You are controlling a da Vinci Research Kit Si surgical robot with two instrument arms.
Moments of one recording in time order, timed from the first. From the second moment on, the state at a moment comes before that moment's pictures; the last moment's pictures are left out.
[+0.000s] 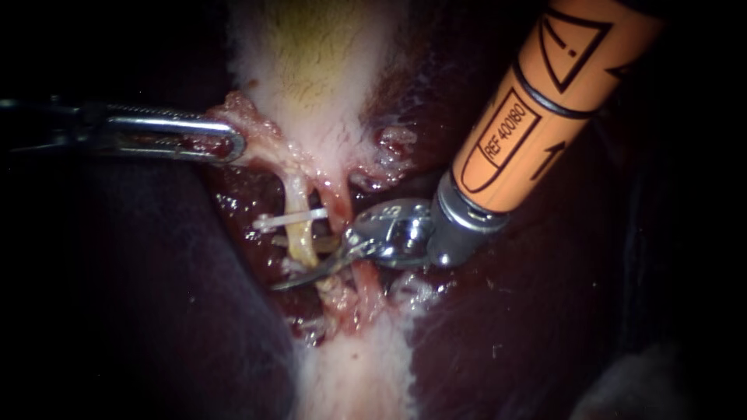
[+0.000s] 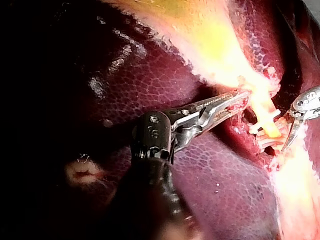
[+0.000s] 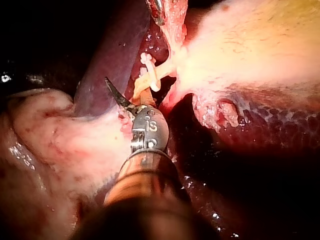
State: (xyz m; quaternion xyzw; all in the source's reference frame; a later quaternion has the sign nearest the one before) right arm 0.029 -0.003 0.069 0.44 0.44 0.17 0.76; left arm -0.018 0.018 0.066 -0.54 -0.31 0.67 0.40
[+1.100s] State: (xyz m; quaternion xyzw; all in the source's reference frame) right arm 0.034 -0.003 0.067 0.47 0.48 0.22 0.71; left arm -0.018 0.018 0.066 -0.54 -0.31 0.67 0.40
